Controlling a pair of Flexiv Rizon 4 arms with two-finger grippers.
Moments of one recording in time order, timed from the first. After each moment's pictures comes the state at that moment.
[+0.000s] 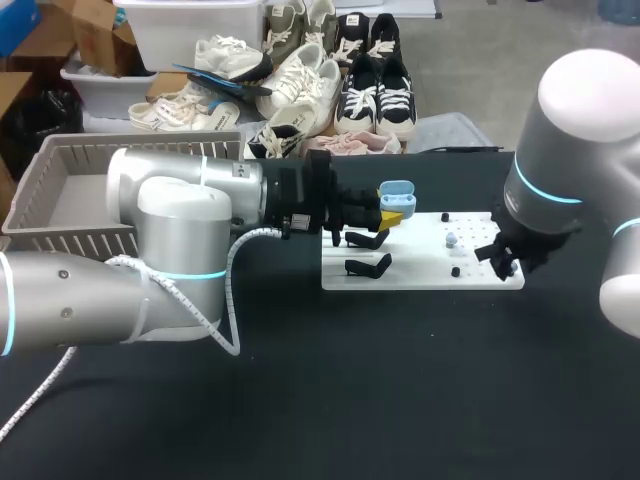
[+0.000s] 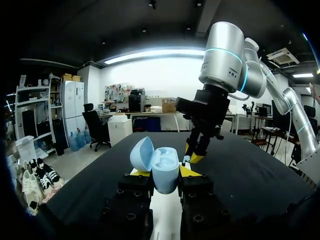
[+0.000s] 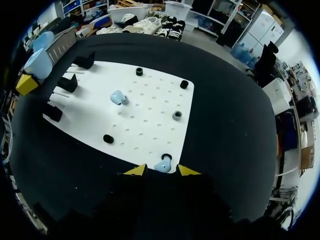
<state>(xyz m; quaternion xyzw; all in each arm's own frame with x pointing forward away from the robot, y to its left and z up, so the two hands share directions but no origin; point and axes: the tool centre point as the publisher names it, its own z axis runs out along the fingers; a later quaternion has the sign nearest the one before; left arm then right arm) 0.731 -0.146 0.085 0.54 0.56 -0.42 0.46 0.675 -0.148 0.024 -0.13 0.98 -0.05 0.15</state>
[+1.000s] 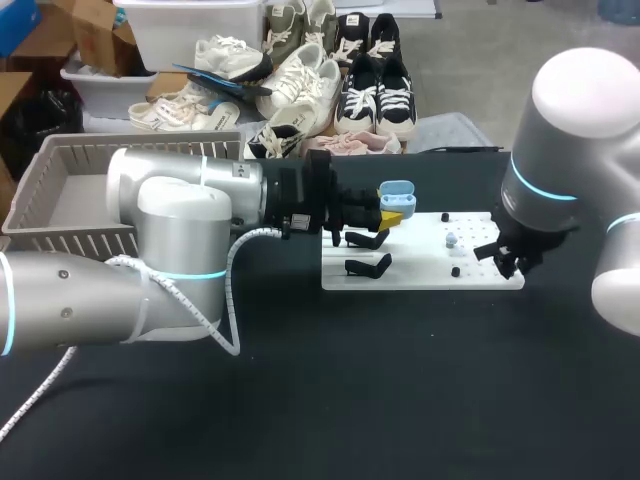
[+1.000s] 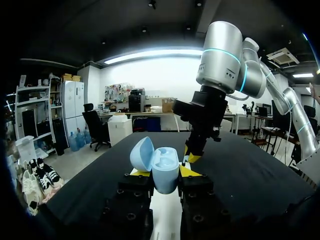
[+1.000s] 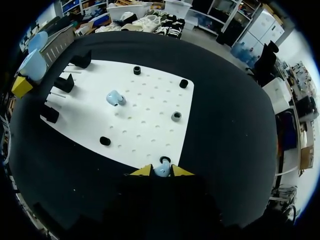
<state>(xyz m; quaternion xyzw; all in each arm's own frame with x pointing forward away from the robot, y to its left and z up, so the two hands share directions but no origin) 0.731 -0.146 0.085 0.54 0.56 -0.42 0.46 0.679 -0.150 0.020 -0.13 0.98 -0.06 0.14</state>
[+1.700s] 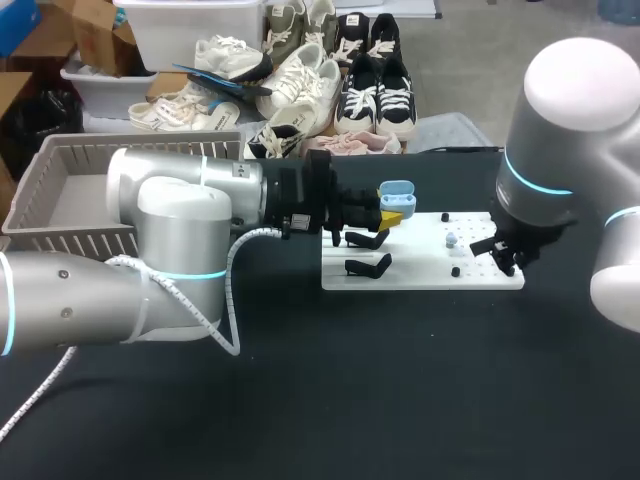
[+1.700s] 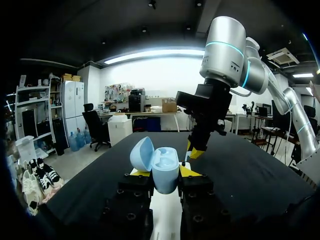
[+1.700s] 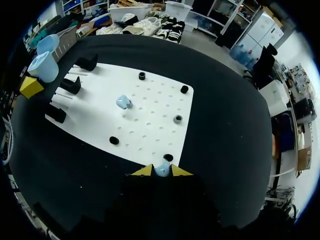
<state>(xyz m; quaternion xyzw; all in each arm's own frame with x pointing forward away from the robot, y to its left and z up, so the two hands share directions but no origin) 0.731 -0.146 0.085 0.54 0.56 -0.42 0.46 0.673 -0.143 0.038 -0.14 0.98 -0.07 0.15</state>
